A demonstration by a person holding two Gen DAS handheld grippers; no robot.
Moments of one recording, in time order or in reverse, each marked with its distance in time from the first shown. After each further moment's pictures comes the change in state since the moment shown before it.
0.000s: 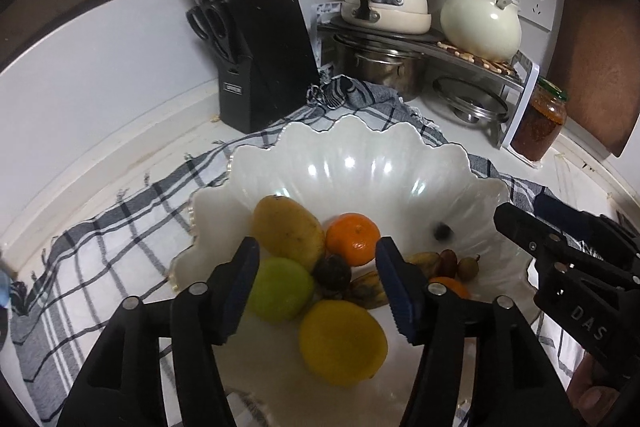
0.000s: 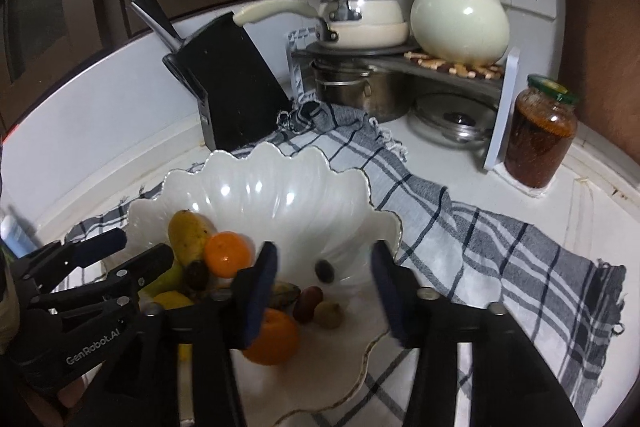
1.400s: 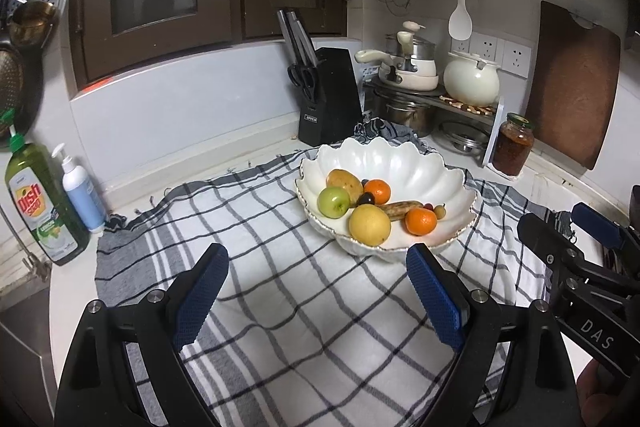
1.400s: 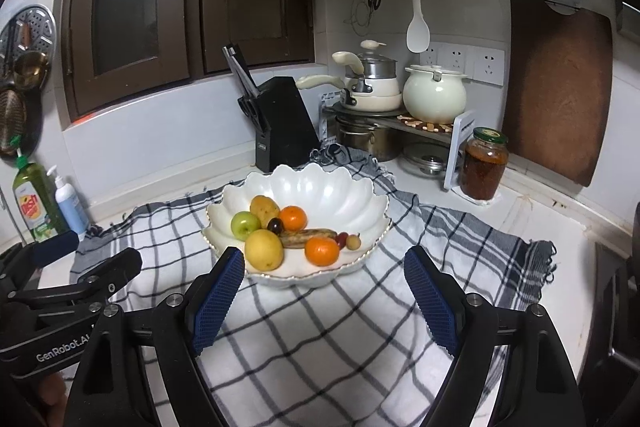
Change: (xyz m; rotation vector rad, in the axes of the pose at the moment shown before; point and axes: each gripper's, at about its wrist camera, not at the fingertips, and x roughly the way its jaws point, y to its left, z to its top) left arm -0.204 0.017 -0.114 -0.091 -0.185 0.130; right arm -0.194 0.051 -0.085 -0.071 -0.187 -0.016
